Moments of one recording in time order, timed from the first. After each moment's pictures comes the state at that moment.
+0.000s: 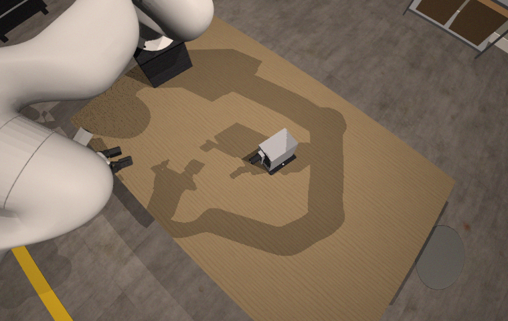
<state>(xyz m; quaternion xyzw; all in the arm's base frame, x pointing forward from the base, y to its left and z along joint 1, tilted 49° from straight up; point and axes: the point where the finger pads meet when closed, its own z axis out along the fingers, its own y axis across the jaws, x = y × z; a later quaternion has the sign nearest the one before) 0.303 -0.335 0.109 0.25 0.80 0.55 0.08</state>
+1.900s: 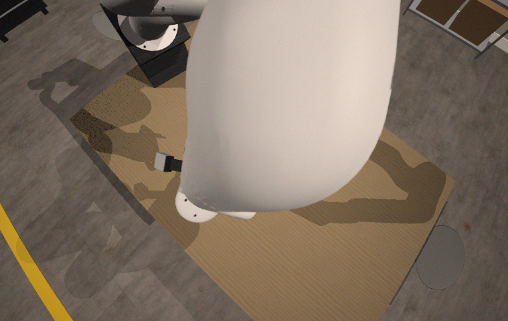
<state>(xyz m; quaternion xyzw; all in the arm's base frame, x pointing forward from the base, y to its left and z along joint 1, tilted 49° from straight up) 0.430 -0.139 0.252 -0.37 0.92 0.01 0.15</state>
